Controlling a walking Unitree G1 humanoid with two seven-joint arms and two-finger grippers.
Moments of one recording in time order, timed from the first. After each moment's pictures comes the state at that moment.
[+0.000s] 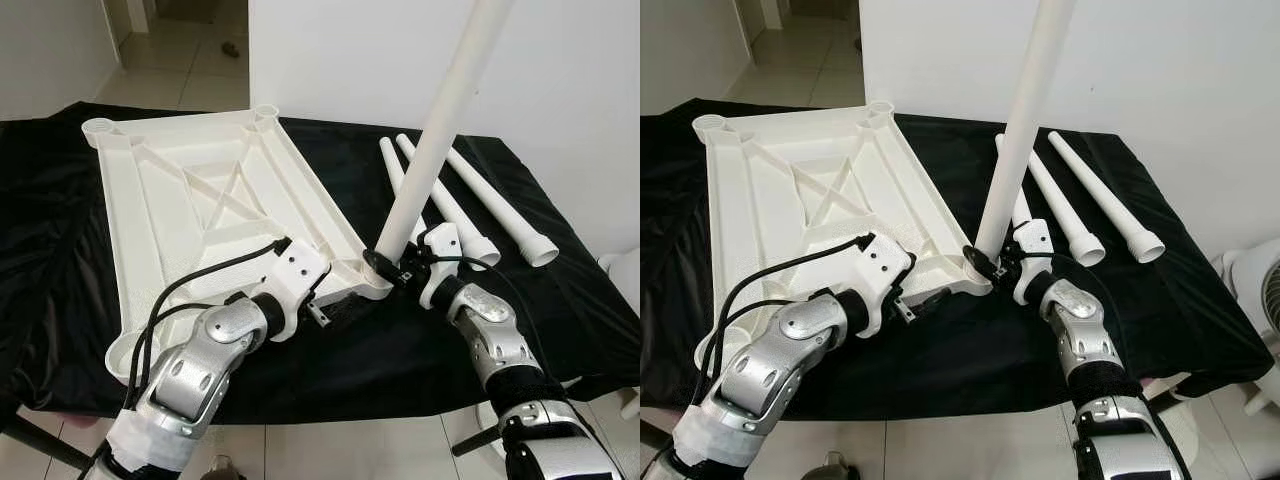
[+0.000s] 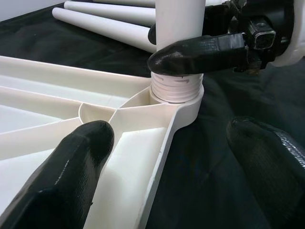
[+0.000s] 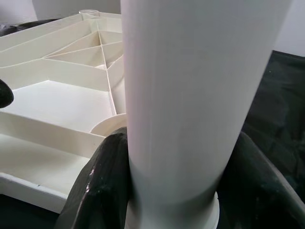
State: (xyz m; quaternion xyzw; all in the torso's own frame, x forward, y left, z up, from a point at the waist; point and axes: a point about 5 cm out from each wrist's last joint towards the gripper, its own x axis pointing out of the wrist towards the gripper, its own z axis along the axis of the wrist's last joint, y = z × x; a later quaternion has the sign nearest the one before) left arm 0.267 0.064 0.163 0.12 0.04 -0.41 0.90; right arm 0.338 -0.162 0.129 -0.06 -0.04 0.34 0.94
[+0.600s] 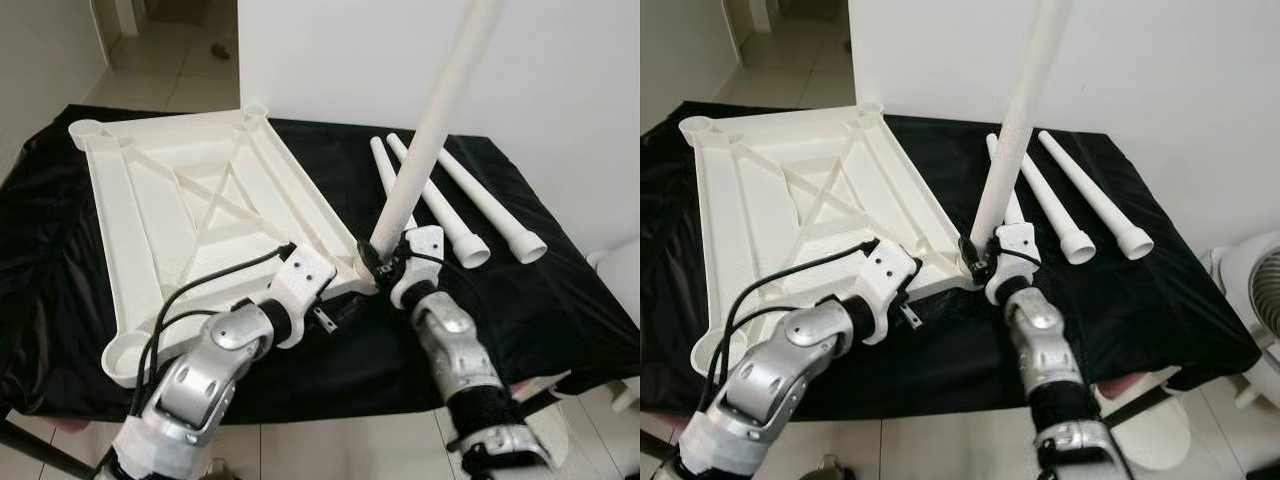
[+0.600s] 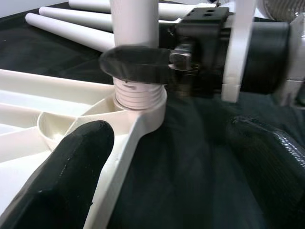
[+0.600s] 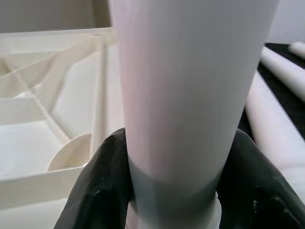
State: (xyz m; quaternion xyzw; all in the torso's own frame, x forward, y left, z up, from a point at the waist) left arm 0.259 0.052 0.159 0.10 0.05 -0.43 0.90; right arm 0.329 -0.123 0.125 0.03 -0.01 0.11 0.99
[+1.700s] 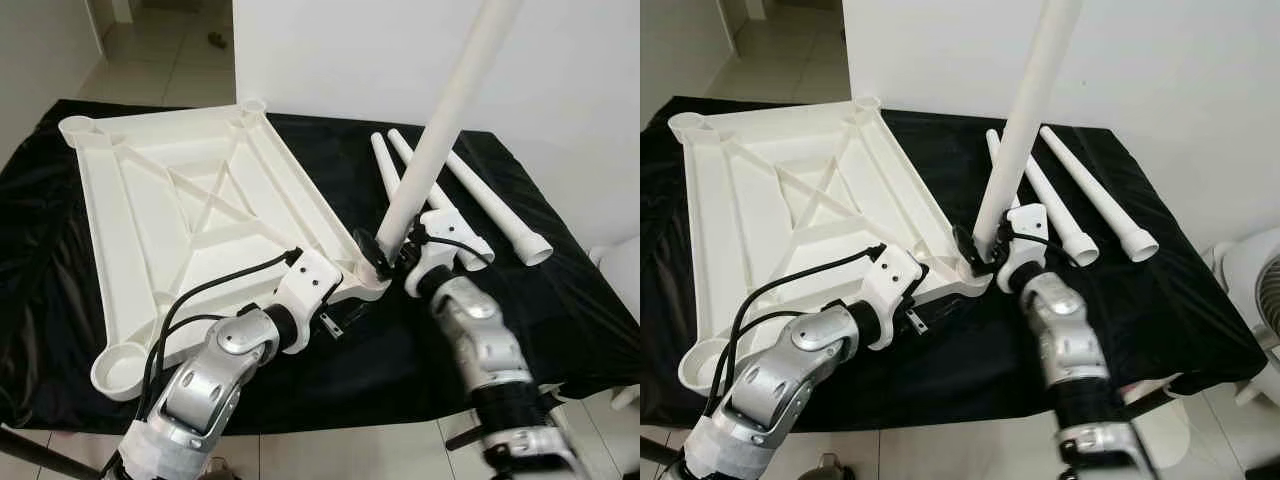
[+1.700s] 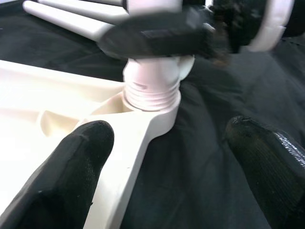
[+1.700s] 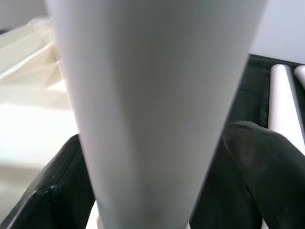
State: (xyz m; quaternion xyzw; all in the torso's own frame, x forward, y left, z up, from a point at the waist) left arm 0.258 0.052 0.158 0.09 0.05 -0.42 0.90; right arm 0.331 -0.151 0.155 -0.05 -0.03 0.30 0.95
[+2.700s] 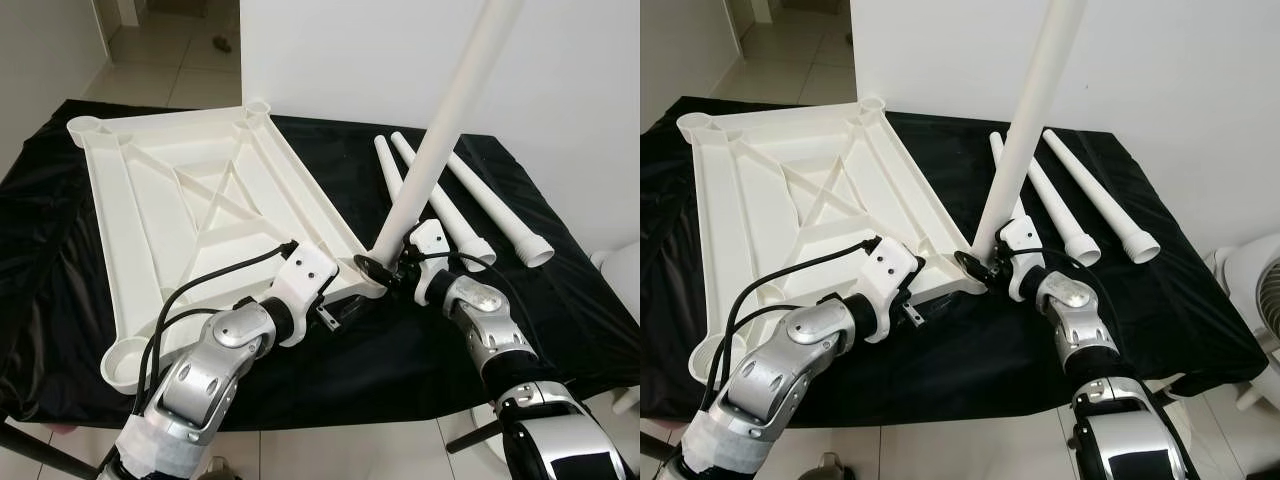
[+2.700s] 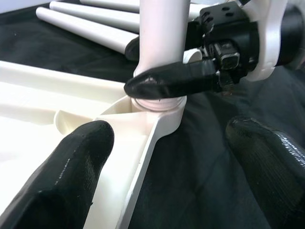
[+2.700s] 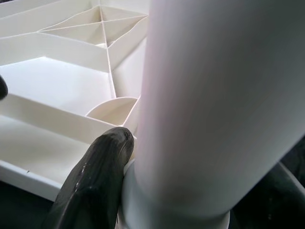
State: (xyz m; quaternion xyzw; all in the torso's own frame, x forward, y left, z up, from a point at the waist) left arm 0.262 0.055 0.161 0.09 0.05 -0.42 0.90; right arm 0.344 -0.153 0.127 -0.09 -0.02 0.36 0.93
